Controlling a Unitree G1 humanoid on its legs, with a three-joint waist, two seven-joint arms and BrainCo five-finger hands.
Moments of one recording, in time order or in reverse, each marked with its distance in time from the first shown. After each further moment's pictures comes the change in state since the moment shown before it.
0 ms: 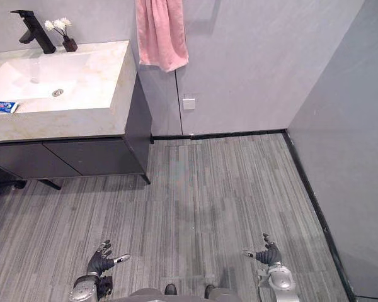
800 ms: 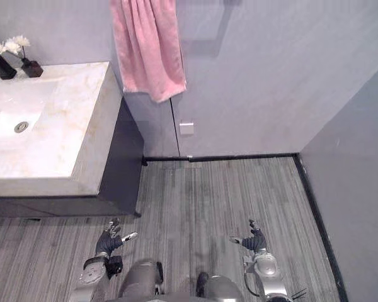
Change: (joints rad) left arm -0.067 -0.050 -0.025 -0.103 -0.069 -0.016 0.020; right arm -0.042 0.055 0.049 -0.076 0.041 0.017 -0.028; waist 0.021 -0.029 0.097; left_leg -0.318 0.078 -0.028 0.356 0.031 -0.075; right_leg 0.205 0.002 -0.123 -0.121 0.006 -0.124
